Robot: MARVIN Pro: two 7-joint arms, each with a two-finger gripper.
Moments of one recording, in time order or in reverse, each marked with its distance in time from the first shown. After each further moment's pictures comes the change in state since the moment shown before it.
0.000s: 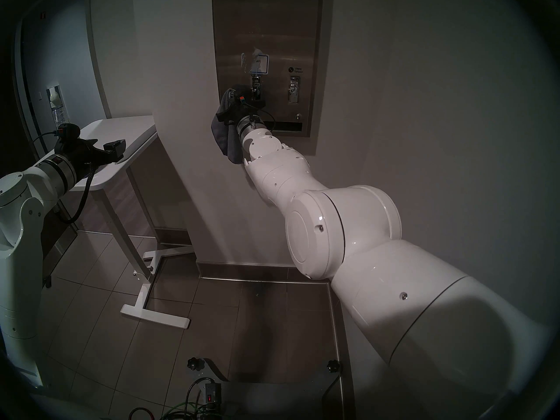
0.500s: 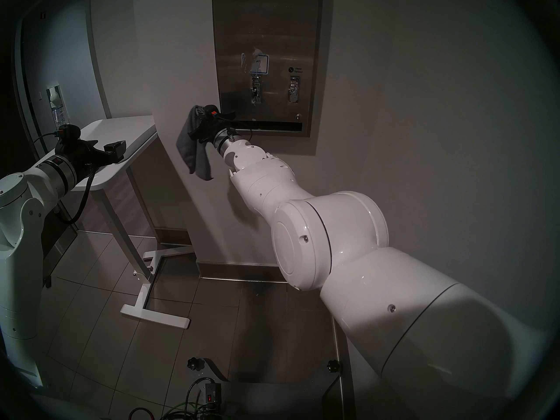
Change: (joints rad) left arm 0.004 0.000 0.002 0.001 0.000 0.002 0.003; right arm -0.023 -0.062 -0.042 0.020 0.006 -0.028 0.182
